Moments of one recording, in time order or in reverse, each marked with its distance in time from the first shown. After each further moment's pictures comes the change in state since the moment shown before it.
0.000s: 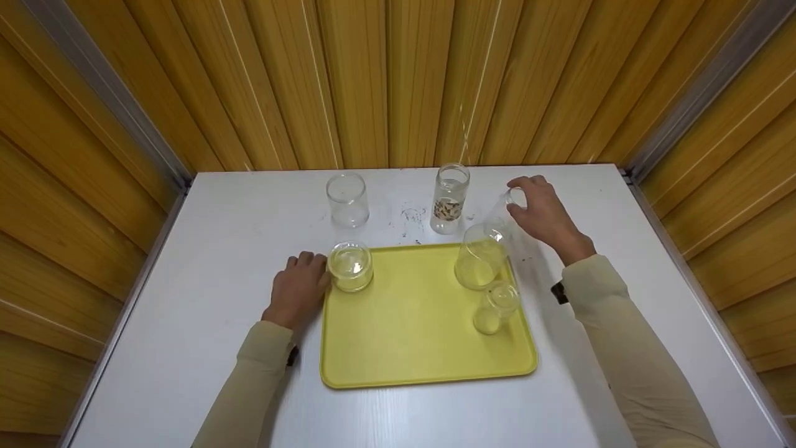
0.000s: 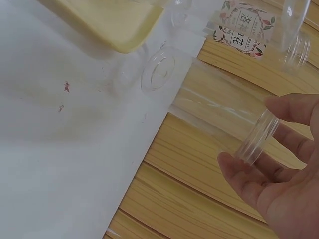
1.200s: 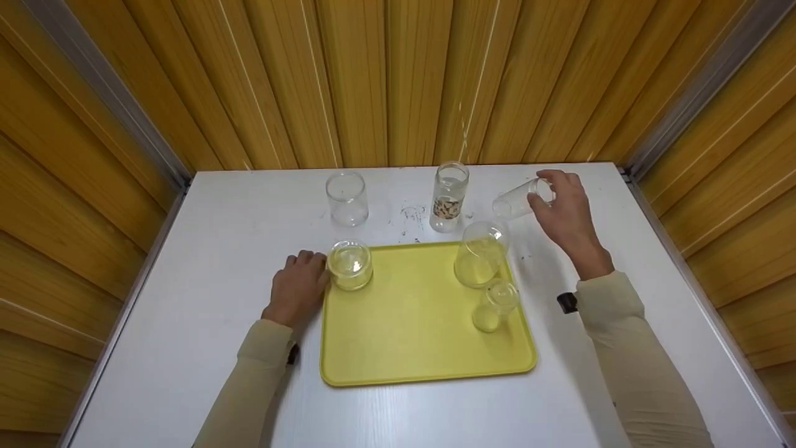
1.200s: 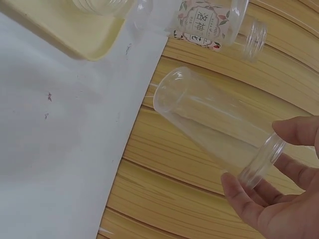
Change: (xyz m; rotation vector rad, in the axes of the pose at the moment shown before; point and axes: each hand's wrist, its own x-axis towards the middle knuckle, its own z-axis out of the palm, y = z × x) left_hand -0.001 0.003 -0.002 -0.024 -0.010 -0.033; right_hand -0.031 -0.012 -0.016 0.137 0.329 0.037
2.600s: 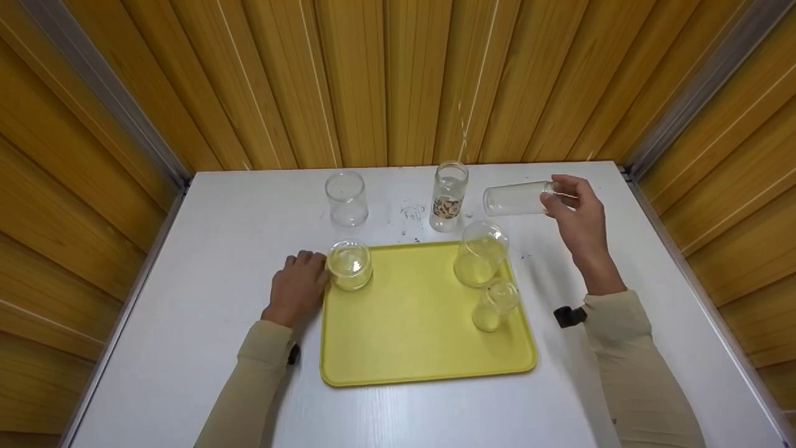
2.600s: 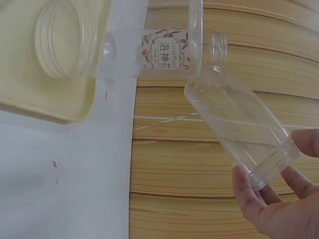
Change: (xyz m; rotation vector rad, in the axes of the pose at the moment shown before) left_hand 0.002 -0.001 0.002 0.012 0.011 0.006; right_hand -0.022 0.004 -0.007 0.347 0.073 0.208
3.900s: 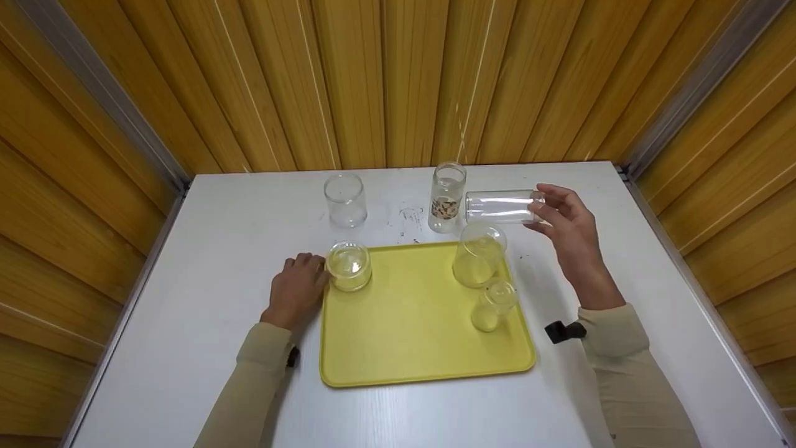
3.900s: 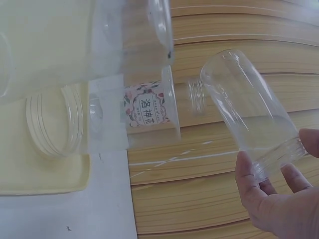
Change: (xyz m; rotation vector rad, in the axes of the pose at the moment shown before) left_hand -0.001 0.000 -0.002 -0.056 -0.018 -0.029; right_hand -0.028 -0.016 0.005 0.422 -0.141 0.065
